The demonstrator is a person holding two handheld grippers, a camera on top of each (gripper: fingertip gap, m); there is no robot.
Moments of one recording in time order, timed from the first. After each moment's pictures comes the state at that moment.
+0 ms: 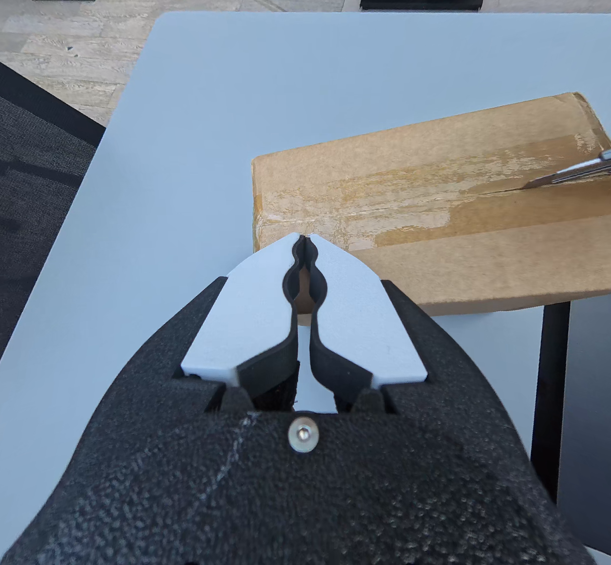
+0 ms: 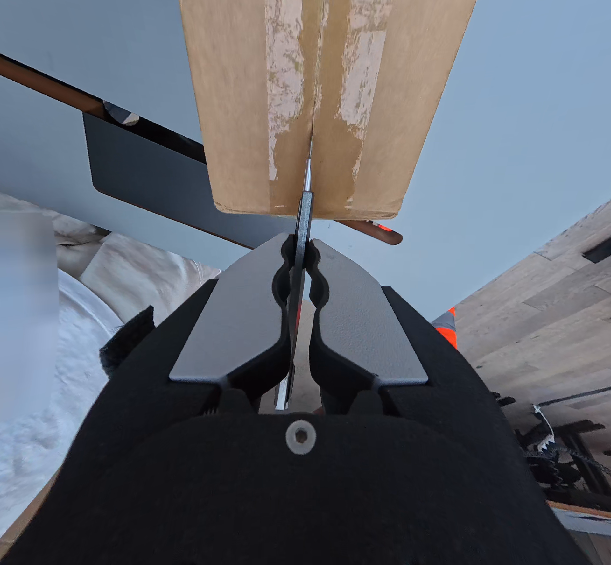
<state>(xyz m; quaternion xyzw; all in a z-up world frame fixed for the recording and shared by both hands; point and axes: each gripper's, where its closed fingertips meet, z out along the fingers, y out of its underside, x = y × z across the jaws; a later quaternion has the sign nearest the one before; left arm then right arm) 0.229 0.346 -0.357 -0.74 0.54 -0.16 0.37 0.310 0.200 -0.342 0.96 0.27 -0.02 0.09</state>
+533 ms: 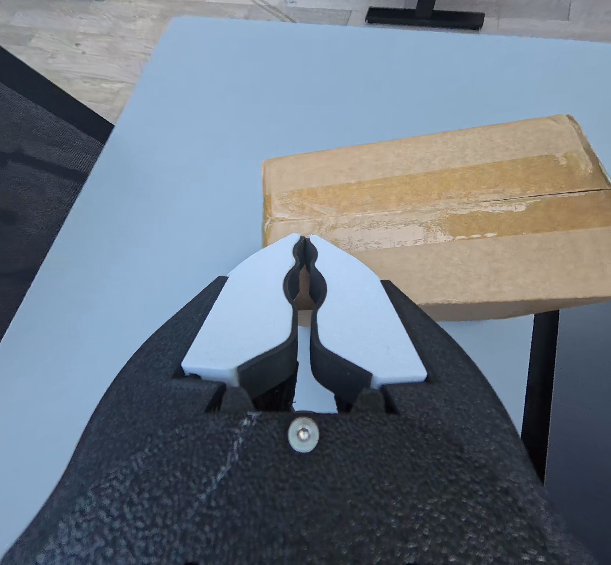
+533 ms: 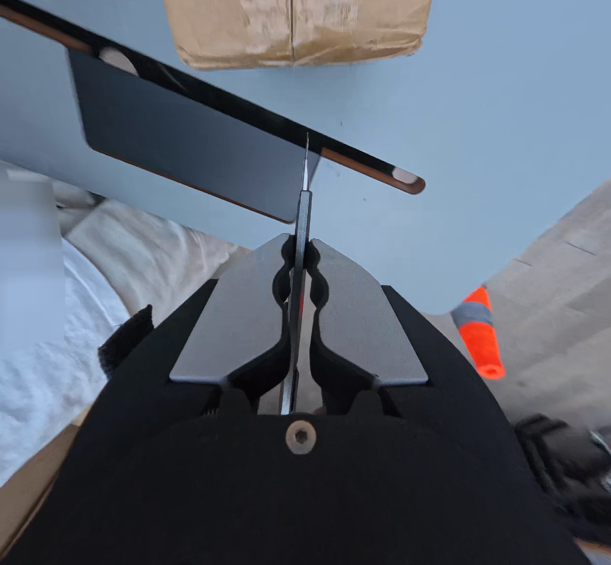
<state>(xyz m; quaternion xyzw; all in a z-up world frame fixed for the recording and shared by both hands) 0.225 0.347 -0.348 -0.75 0.52 -0.17 0.38 0.351 0.135 -0.336 0.97 0.25 -0.03 0.08</state>
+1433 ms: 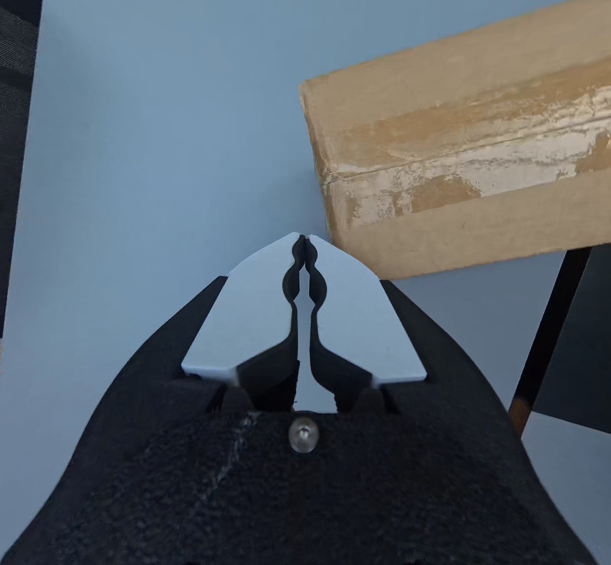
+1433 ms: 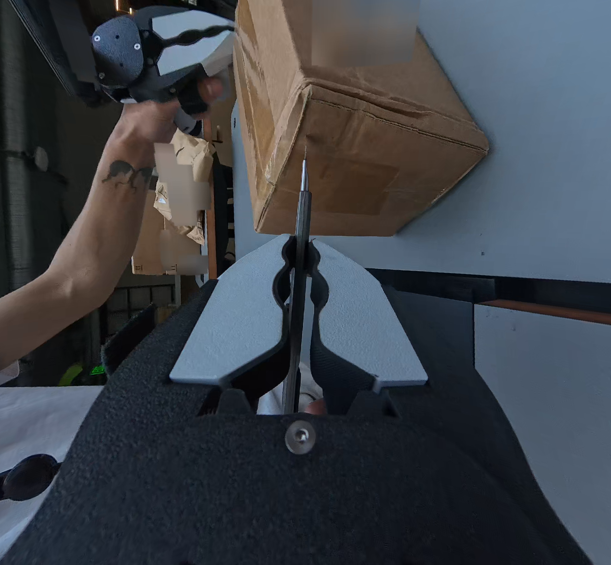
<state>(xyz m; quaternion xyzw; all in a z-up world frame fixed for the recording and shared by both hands) 0.184 0.368 -0.374 -0.79 0.56 -0.10 0.23 0.323 0.178 -0.368 0.82 -0.11 -0.52 -0.20</state>
